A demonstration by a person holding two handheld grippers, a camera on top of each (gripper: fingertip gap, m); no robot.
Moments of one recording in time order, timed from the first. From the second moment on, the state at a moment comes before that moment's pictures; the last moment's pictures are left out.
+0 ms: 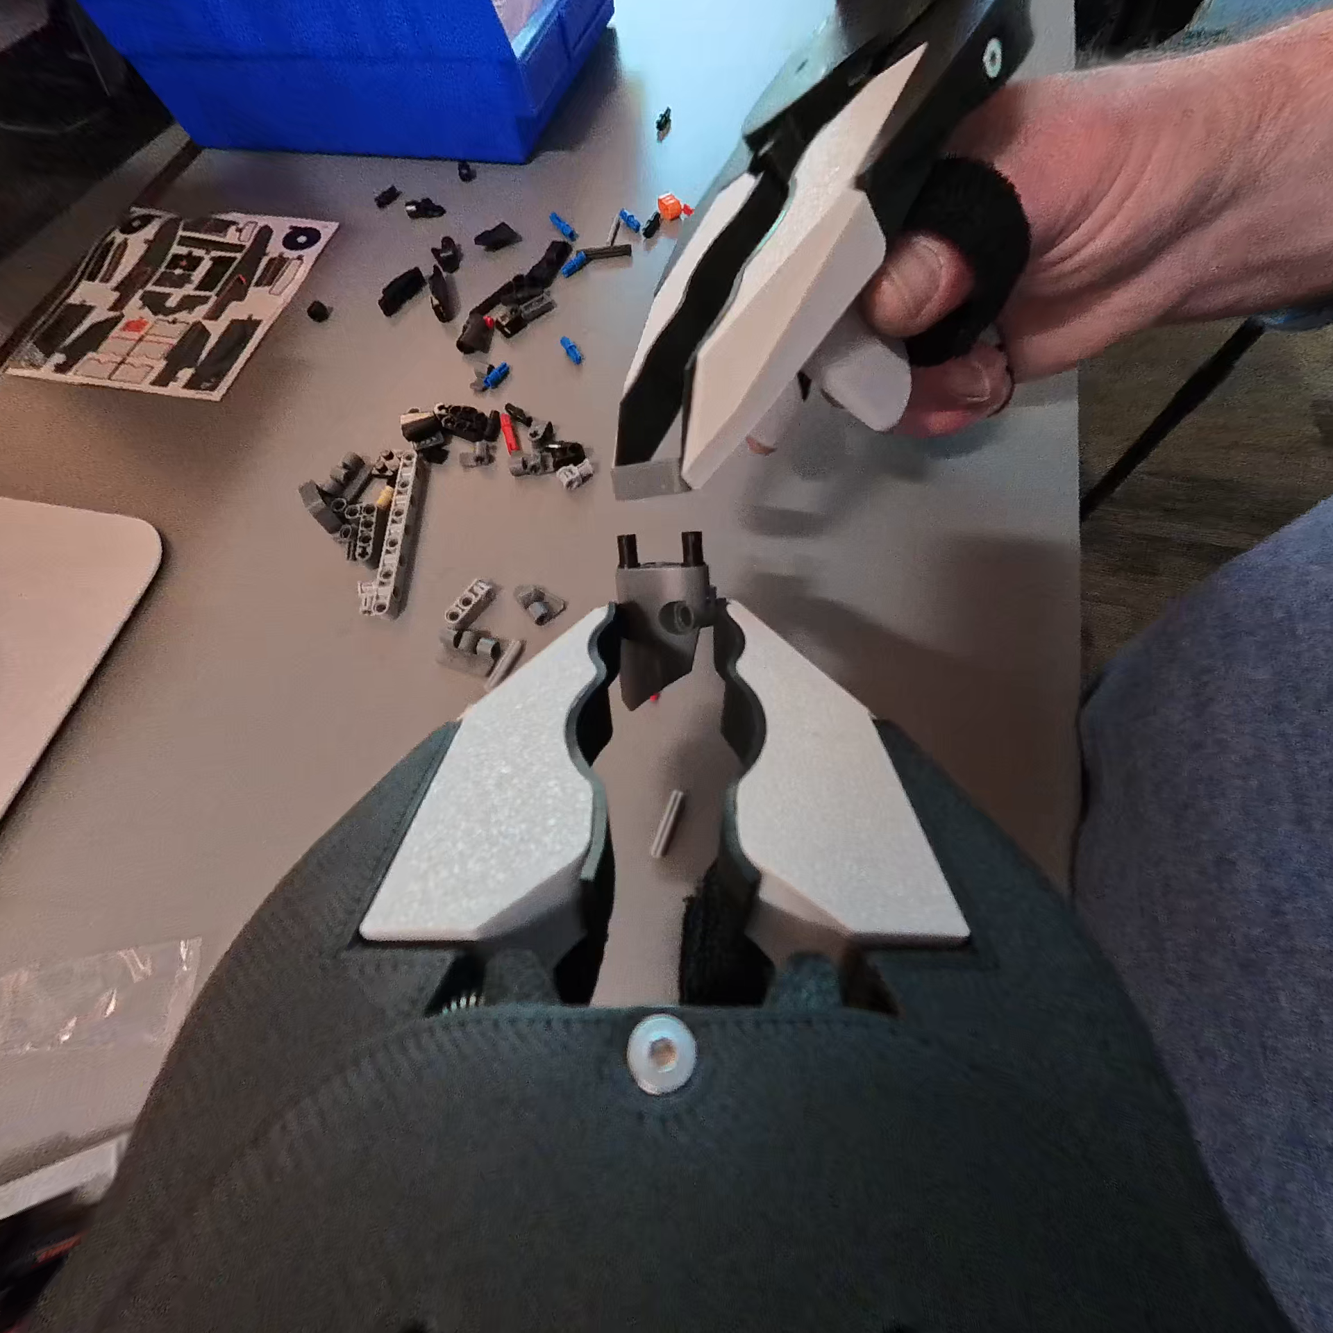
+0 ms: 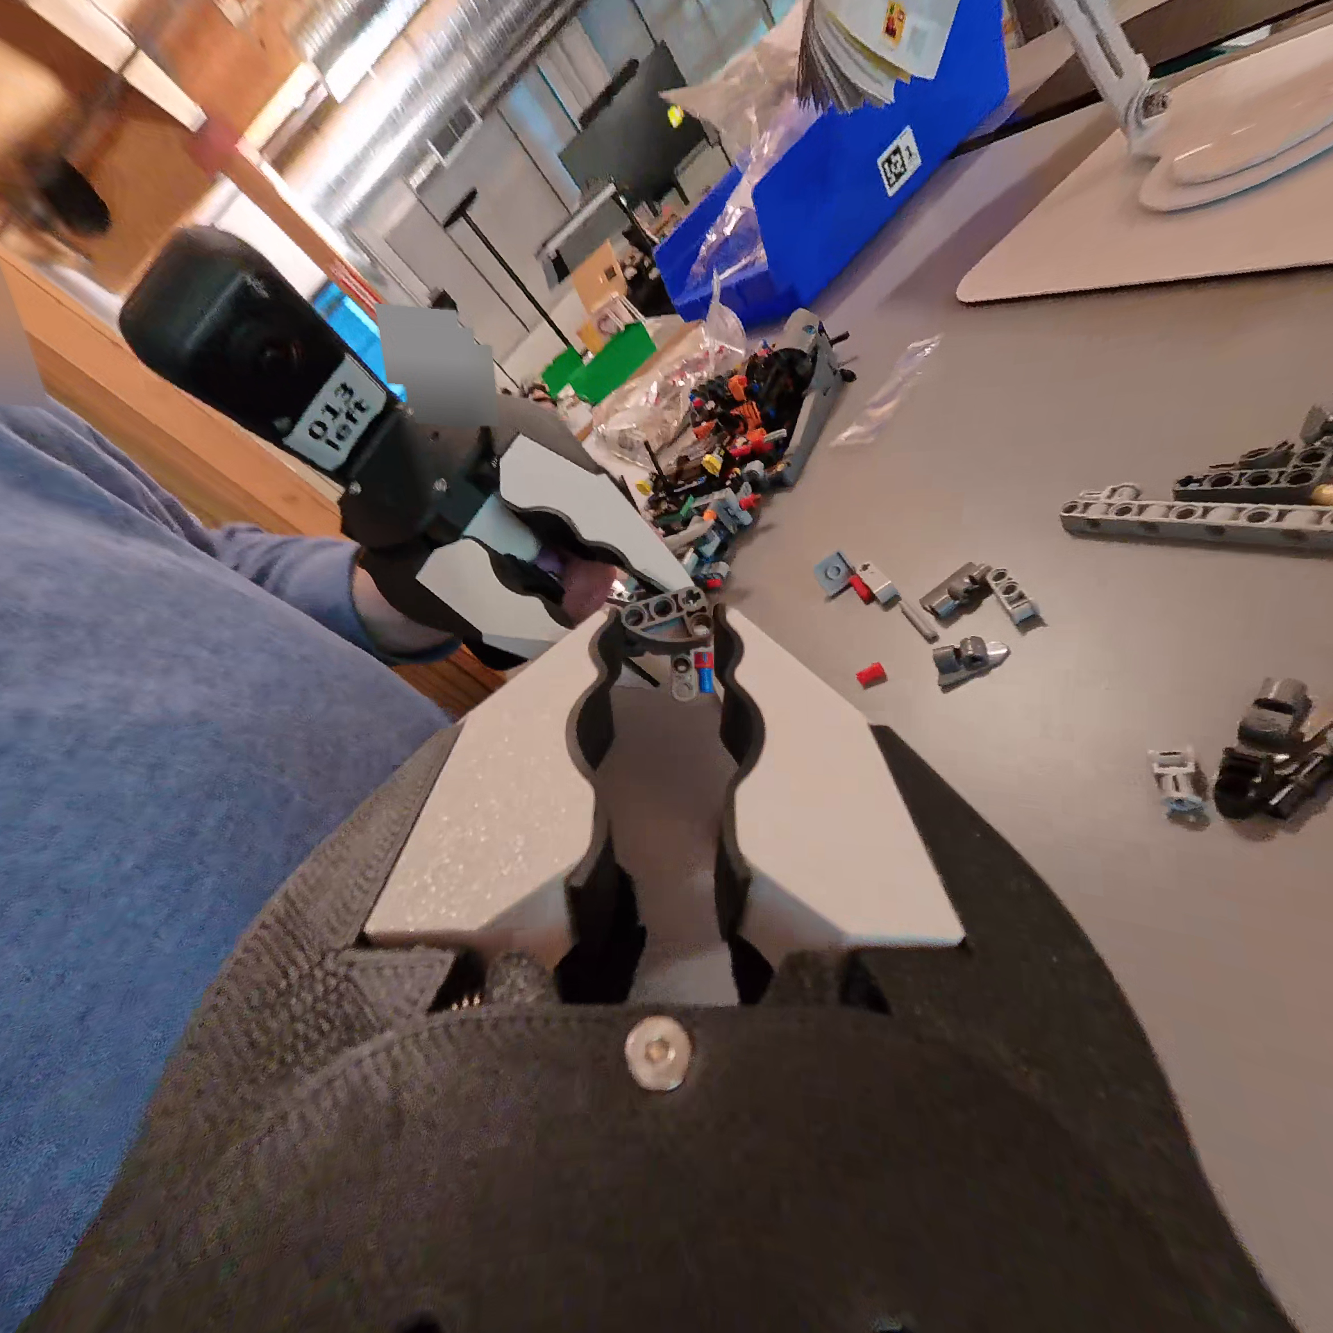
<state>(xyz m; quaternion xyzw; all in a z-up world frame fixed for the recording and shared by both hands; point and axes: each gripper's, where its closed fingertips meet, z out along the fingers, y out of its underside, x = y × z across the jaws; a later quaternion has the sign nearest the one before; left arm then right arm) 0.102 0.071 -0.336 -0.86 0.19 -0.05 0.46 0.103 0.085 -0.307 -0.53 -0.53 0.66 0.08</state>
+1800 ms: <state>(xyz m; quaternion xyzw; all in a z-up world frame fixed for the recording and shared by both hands) 0.097 0.083 -0.358 -0.87 0.21 0.00 0.45 0.130 0.122 -0.399 -0.55 -0.73 0.35 0.19</state>
